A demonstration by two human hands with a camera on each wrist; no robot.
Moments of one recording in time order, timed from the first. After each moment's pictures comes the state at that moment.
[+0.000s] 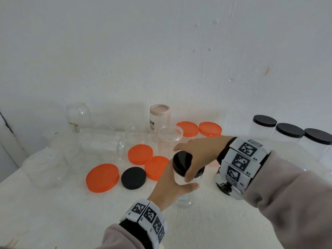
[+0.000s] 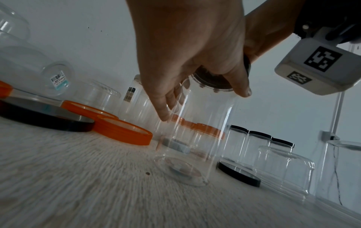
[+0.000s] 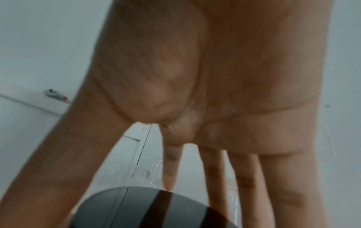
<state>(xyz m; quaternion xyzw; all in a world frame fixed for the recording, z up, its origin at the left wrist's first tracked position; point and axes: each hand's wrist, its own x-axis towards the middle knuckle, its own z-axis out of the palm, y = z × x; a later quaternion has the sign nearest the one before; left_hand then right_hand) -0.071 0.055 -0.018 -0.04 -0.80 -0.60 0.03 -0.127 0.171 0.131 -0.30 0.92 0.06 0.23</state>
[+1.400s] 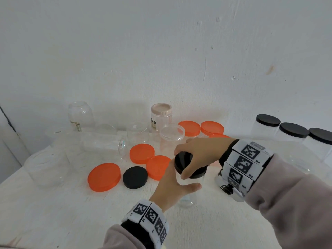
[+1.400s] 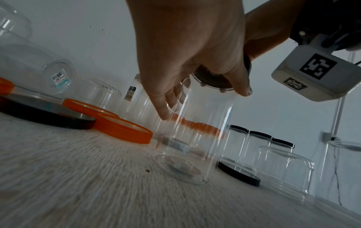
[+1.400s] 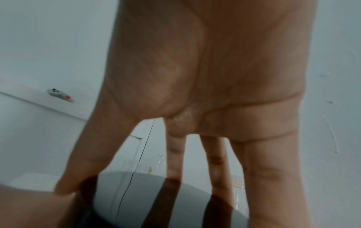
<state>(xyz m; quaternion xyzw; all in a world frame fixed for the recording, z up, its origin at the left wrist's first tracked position) -0.070 0.057 -0.017 -0.03 -0.79 -0.61 0.03 -0.127 0.171 0.128 -0.33 0.92 0.02 0.22</state>
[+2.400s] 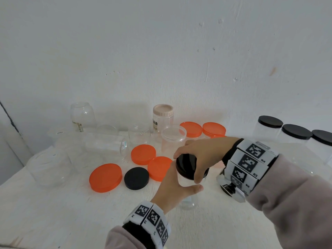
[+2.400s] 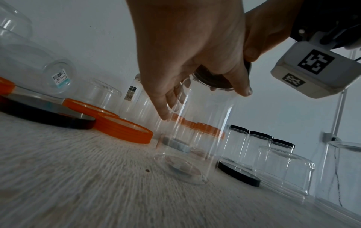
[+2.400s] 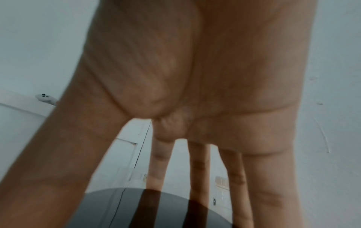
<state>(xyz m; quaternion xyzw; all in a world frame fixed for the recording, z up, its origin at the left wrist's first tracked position) -0.067 0.058 -0.015 -0.03 -0.80 -0.60 0.03 -0.129 0.171 0.134 -0.34 0.90 0.06 0.25</state>
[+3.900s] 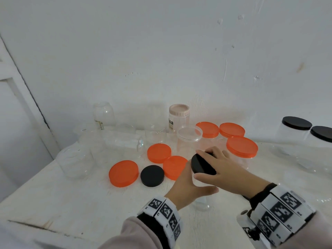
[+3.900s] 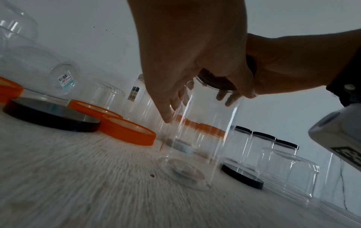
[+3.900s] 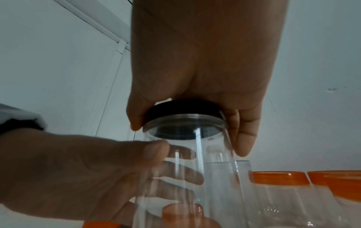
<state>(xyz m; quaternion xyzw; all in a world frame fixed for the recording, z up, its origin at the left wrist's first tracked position) -0.066 0.055 -0.011 -0.06 -0.78 -0.62 0.02 -0.111 0.198 0.057 -0.33 0.93 -0.17 0.05</state>
